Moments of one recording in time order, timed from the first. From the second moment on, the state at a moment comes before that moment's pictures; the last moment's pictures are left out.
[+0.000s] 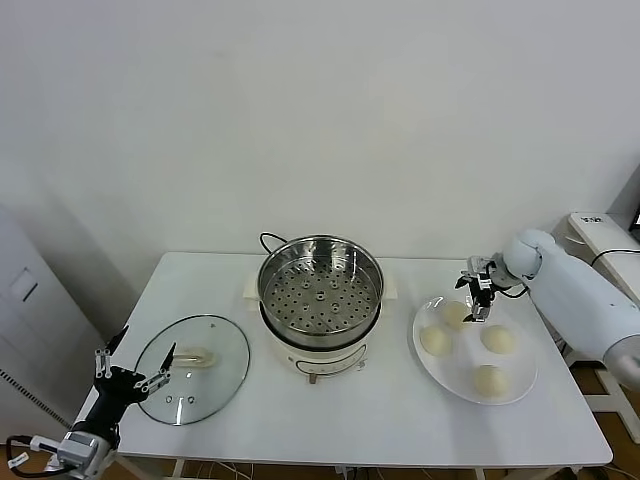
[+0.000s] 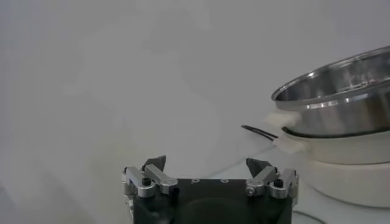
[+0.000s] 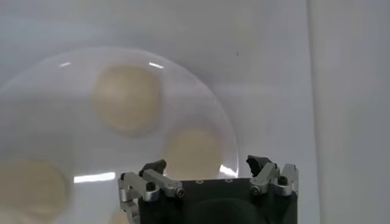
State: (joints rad) left arm 1.59 -1.35 -0.86 -2.04 0.09 -0.07 0.29; right arm -0.03 0.90 -0.54 0.74 -0.26 0.03 -1.07
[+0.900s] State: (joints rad) left arm 1.60 -1.34 -0.89 -2.04 0.08 -0.09 0.29; right arm 0.04 0.92 -0.64 0.72 -0.25 0.01 -1.07
